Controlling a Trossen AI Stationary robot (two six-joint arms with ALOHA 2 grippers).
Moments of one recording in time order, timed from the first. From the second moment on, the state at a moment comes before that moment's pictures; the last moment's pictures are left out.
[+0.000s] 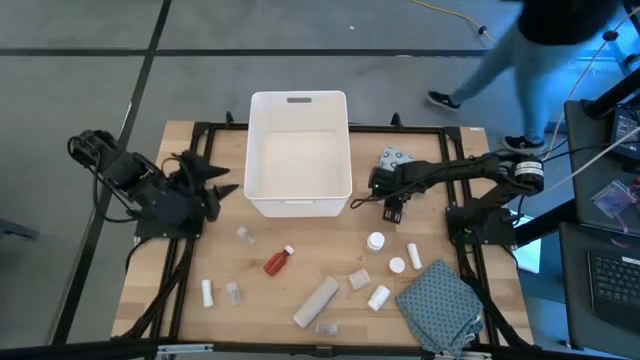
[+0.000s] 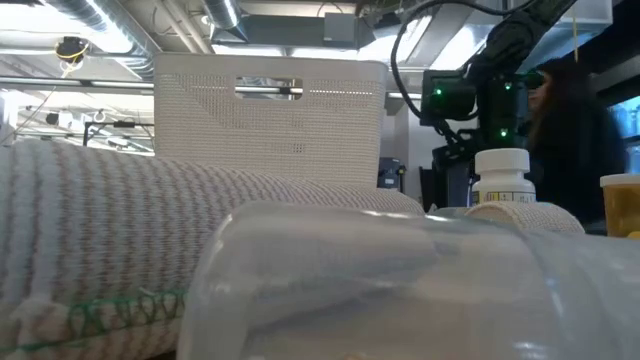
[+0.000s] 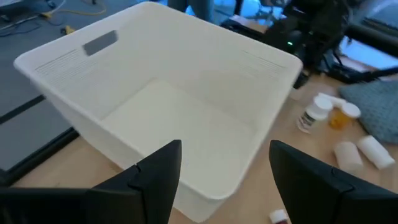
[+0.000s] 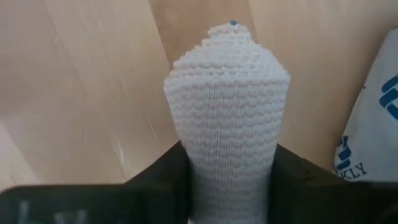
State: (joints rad) left arm -0.58 0.84 1.20 -1.24 -0.92 -0.95; right arm -0.26 1.55 0.78 -0.68 0.10 0.03
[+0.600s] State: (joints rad) left arm -0.58 0.44 0.80 -1.04 -1.02 -0.93; right arm -0.26 1.33 1.32 -1.00 0.32 0.19
